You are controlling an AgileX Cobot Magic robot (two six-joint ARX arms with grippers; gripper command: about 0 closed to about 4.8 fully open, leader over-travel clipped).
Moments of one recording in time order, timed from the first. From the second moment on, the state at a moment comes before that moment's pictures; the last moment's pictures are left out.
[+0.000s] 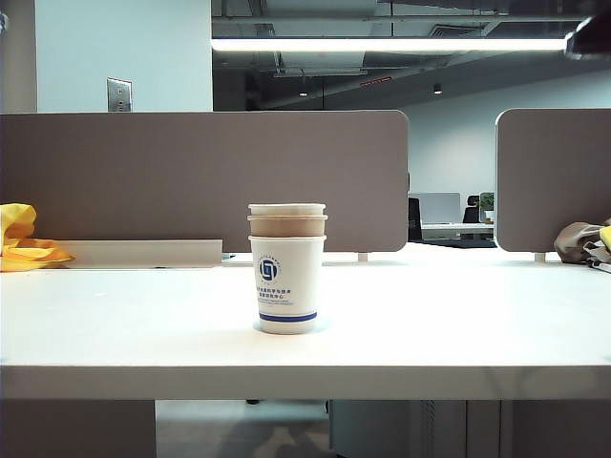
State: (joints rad) left arm -0.34 0.32 0.27 0.12 0.04 -0.08; right arm 0.42 0.43 0.20 0.30 -0.02 0.02
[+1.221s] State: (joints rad) left arm -0.34 0.05 0.06 0.11 0.04 -0.08; right arm 0.24 0.04 0.09 0.07 -0.03 0.02
